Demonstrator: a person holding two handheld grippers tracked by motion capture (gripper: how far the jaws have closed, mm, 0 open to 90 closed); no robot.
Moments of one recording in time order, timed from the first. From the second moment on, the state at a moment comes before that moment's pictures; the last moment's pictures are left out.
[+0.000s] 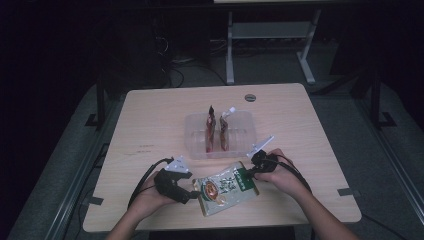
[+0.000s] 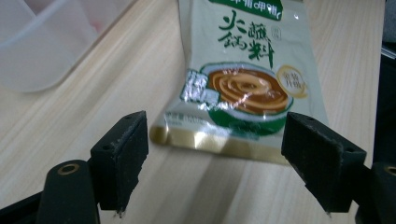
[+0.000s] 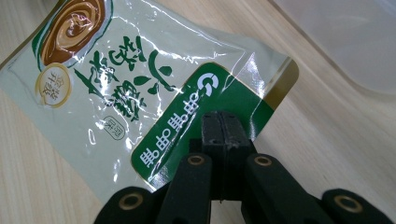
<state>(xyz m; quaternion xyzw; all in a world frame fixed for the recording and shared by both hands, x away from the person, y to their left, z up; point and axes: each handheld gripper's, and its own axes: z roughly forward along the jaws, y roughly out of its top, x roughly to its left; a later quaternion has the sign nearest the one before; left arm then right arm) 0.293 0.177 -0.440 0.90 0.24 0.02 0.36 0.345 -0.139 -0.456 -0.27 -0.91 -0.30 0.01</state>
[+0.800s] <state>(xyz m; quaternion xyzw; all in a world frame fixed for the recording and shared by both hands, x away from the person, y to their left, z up) 0.312 0.135 -0.456 0.92 0.21 0.00 0.34 0.298 -0.184 -0.444 -0.31 -0.87 -0.37 -0.02</state>
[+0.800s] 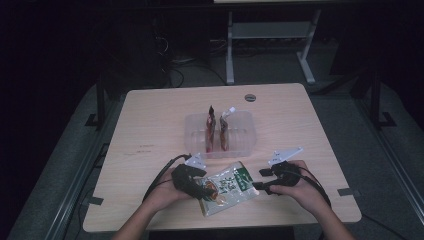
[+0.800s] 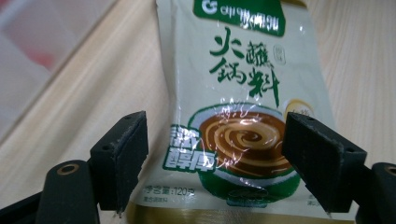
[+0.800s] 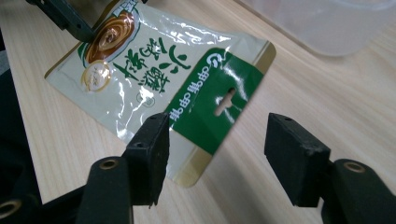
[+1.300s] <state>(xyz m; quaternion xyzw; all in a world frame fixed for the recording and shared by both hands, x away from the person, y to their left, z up) 0.302 0.130 -0.462 0.92 0.18 0.03 0.34 0.304 -0.183 -0.446 -0.32 -0.87 -0.37 -0.03</state>
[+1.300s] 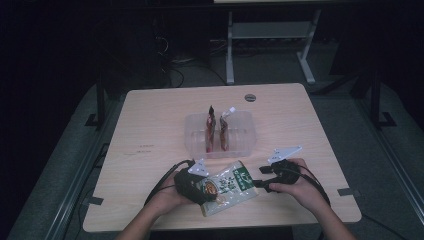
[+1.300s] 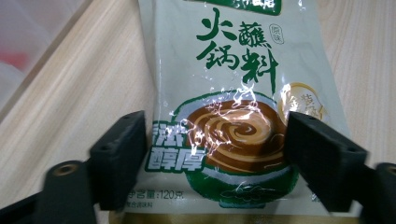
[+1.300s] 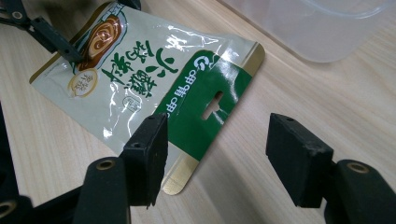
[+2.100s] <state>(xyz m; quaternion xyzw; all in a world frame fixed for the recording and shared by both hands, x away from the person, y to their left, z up) 0.310 0.134 -0.462 0.90 0.20 0.02 0.37 0.309 -0.186 -0.444 -0.31 -0.87 -0.39 -0.03</state>
